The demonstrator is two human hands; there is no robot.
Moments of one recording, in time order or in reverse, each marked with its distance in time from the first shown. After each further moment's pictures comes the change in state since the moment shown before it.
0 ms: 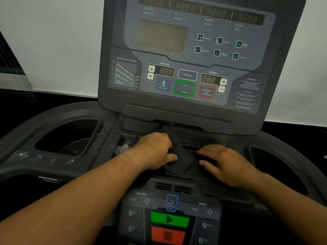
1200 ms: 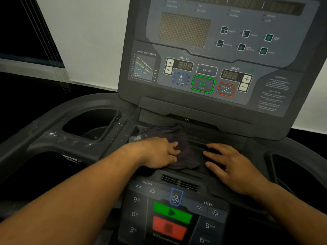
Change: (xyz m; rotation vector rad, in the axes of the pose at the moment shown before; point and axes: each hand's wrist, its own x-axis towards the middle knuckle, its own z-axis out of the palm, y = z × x) left_hand -0.023 -0.008 0.001 -0.024 -0.279 -0.026; right_hand 0.005 0.008 0.026 0.083 0.071 -0.048
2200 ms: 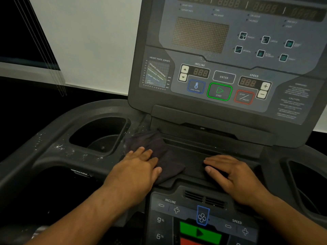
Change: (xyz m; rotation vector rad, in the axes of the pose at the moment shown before) left_hand -0.064 -0.051 0.036 0.148 0.268 -0.248; right_hand 0.022 -0.039 0.023 0.191 0.200 -0.041
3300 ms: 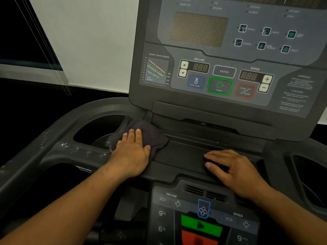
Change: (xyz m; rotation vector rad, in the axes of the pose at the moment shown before) left_hand 0.043 -0.028 0.012 -0.243 -0.021 -0.343; right_hand 0.001 -0.005 0.000 0.013 -0.023 0.086
